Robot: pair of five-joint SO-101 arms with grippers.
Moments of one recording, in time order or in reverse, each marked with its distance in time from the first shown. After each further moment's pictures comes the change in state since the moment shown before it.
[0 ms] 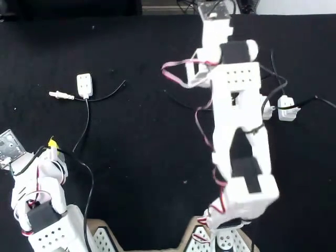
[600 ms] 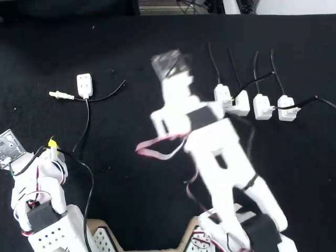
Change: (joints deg) left arm 0.0 0.0 0.0 0.0 0.0; right arm -18.5 -30.5 58.1 -33.6 1.5
